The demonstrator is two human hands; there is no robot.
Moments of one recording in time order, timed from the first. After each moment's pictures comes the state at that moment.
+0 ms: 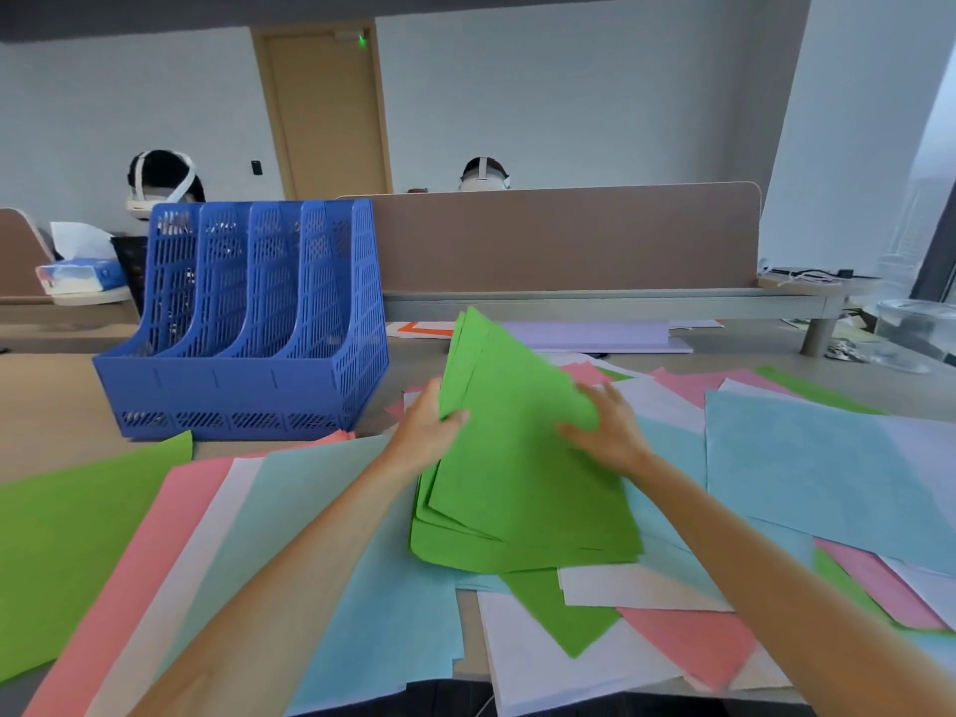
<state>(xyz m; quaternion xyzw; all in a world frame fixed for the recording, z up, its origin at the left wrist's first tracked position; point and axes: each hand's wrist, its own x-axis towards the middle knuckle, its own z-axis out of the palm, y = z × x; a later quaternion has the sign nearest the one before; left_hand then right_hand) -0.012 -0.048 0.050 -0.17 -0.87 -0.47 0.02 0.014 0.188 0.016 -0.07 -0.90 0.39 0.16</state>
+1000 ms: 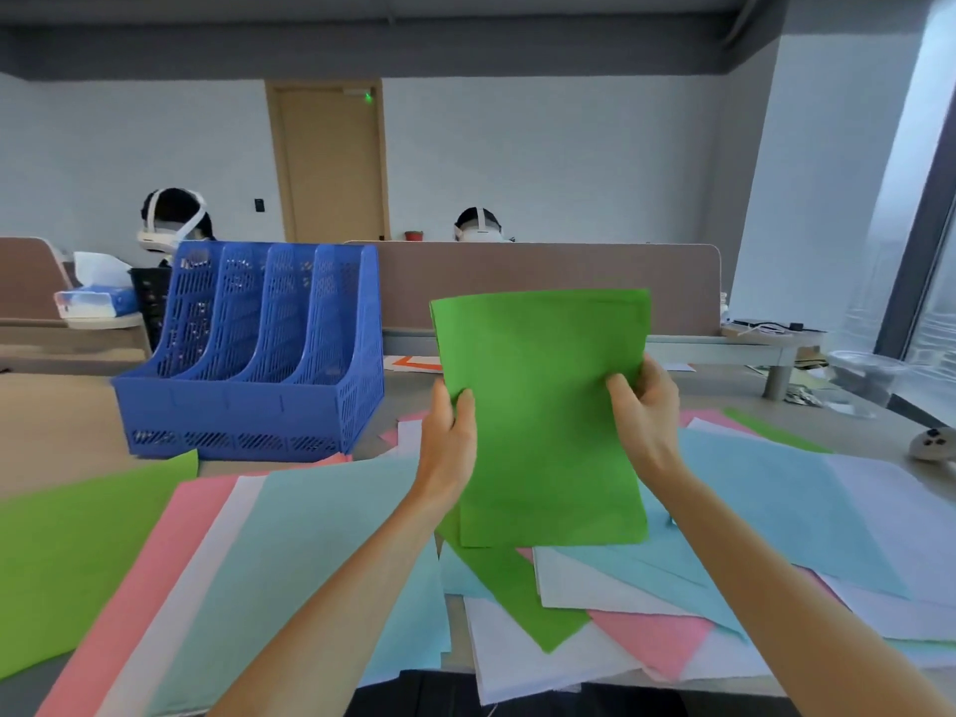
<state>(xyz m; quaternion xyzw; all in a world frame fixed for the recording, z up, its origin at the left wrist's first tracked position) 0.059 -0.018 0.079 -0.21 -0.70 -0.67 0.15 0.091 0.173 0.098 -0.02 -0.69 0.58 0.42</state>
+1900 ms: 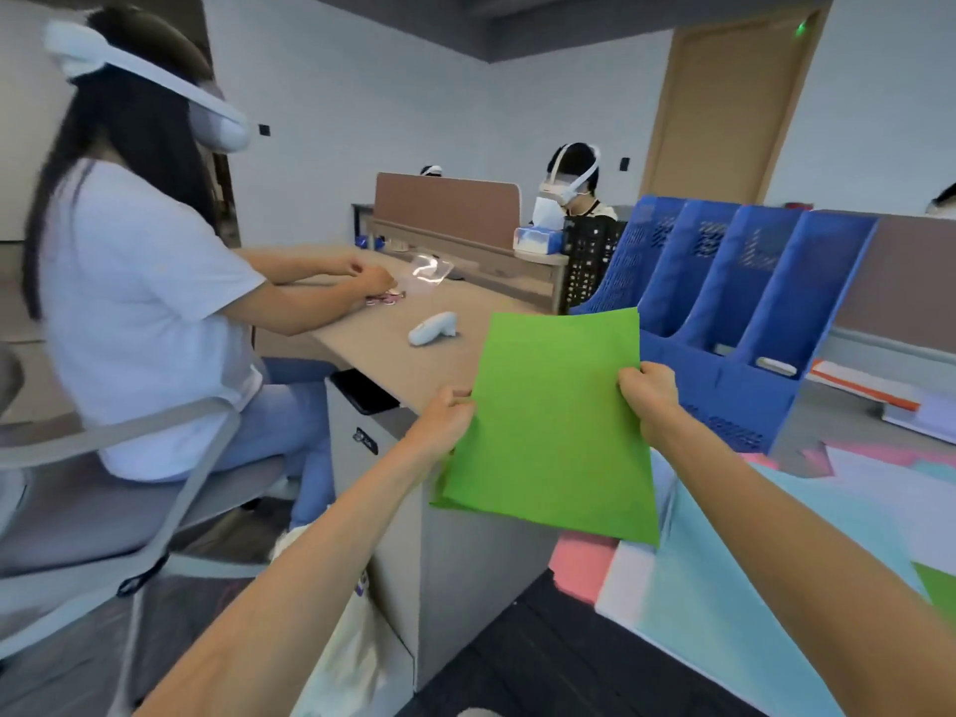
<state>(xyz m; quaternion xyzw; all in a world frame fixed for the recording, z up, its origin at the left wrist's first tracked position) 0.083 -0.468 0.026 0.17 -0.77 -0.60 0.11 -0.069 -0.263 0.058 0.05 -0.81 0.58 0.04</state>
